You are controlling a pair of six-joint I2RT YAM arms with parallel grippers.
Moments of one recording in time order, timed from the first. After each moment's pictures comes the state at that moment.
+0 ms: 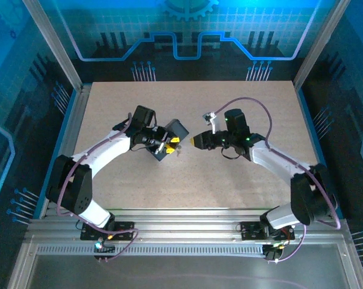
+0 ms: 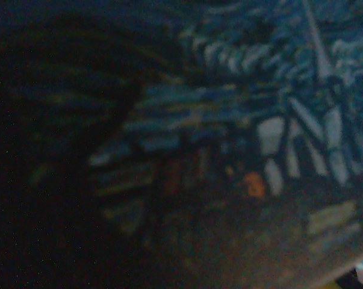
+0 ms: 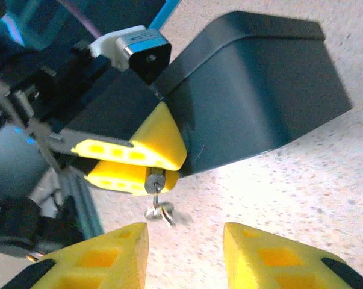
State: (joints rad) left arm -0.37 1.56 1.09 -0.47 0.64 -1.40; right arm 0.44 1.42 0.92 -0.13 -0.67 0.24
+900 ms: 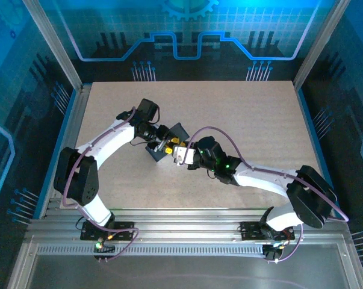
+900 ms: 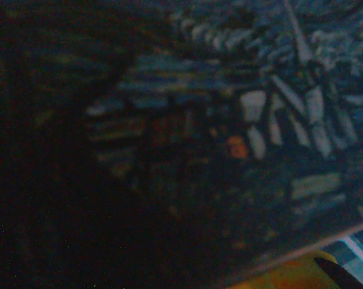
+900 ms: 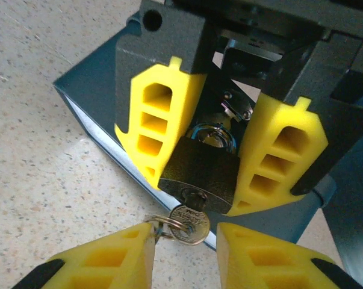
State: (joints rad) left arm -0.37 1.66 1.28 -0.76 0.65 -1.32; right arm 0.85 1.43 0.75 0.22 0.04 -0.79
